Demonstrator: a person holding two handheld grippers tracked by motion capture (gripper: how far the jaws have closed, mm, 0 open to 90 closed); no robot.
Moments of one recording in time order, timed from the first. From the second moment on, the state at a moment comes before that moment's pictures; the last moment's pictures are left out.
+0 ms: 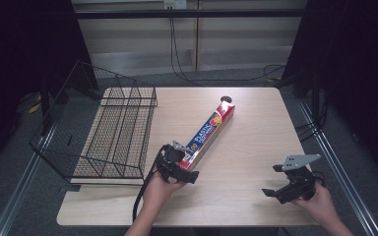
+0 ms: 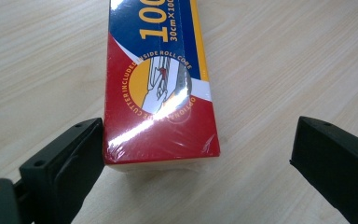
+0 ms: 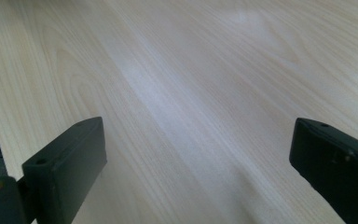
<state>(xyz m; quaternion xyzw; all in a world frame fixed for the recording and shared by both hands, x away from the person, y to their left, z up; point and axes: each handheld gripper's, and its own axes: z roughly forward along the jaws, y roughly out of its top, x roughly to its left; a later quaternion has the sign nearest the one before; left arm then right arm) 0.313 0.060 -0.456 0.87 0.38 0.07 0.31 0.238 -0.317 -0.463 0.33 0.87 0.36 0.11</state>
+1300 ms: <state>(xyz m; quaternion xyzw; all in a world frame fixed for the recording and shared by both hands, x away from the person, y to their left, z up) 0.363 0.029 -0.418 0.87 0.38 0.04 0.32 0.241 -0.320 -0.464 0.34 0.86 0.37 0.09</state>
